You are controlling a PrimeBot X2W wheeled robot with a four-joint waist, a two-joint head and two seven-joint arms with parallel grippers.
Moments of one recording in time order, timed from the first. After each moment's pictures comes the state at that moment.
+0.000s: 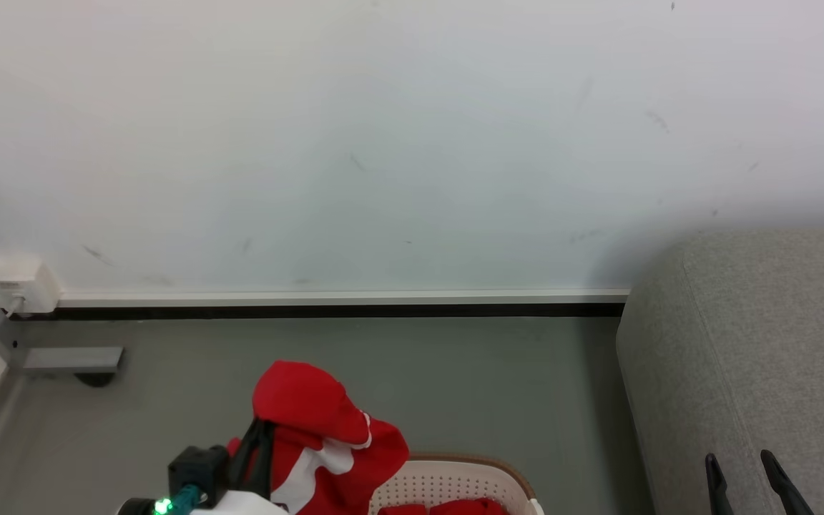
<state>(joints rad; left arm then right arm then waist) -0.17 0.19 -0.37 0.41 -0.33 0.16 -0.26 0.09 -0.08 -0.02 0.23 0.17 0.13 -0.26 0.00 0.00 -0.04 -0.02</state>
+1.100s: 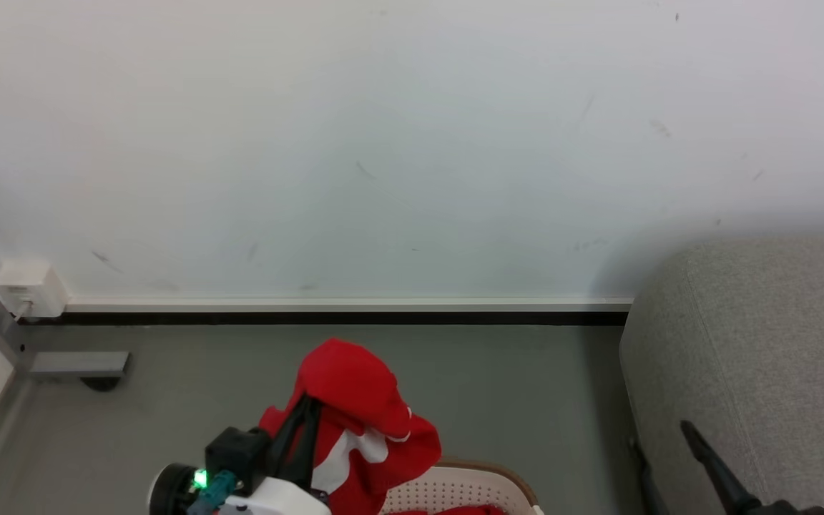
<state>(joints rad) -0.18 0.20 -0.44 0.28 -0.31 0.13 -0.23 0.05 -0.11 0.16 0.16 0.17 0.13 -0.26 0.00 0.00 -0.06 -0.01</state>
